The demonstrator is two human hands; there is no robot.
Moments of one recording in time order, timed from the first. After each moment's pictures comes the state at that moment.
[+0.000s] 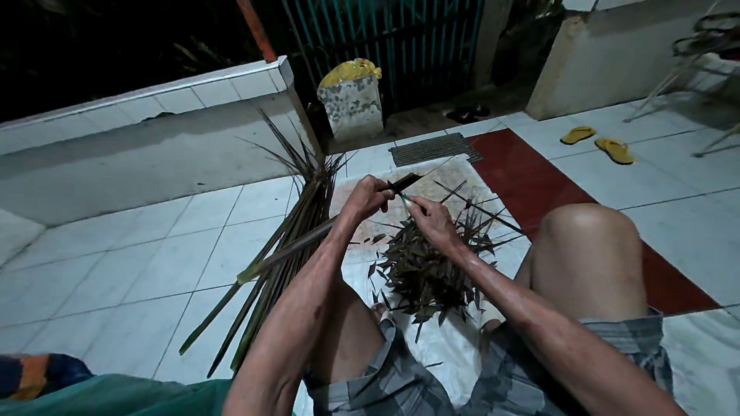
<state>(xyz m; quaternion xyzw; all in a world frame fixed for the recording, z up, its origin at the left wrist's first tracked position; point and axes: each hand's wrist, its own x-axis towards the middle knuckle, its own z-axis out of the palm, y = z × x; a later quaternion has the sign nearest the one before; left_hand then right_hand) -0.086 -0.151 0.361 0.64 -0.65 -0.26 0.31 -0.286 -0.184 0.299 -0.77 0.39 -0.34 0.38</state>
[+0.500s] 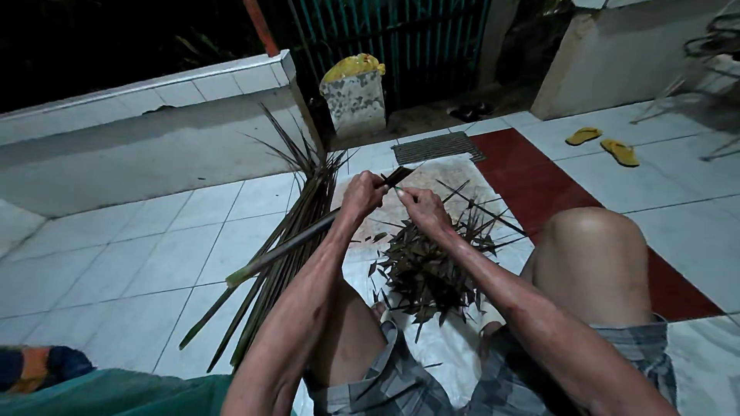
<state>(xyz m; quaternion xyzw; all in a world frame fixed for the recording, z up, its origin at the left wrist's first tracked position) -0.154 -0.070 0.438 0.75 -0.59 -0.15 0.26 -0.271 -0.176 0.329 -0.76 0.41 -0.29 0.40</state>
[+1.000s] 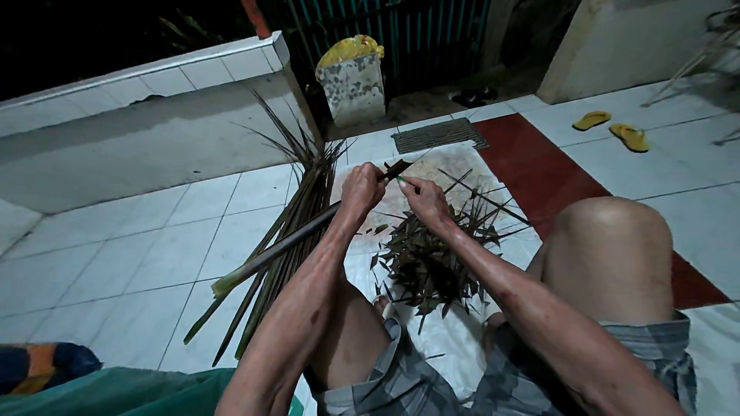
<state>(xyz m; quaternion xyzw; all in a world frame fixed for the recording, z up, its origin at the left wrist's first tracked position) -0.175 -0.067 0.462 0.80 -0.56 -0.12 0.20 -0.239 -0.217 0.302 -0.75 0.46 -0.29 0.37</state>
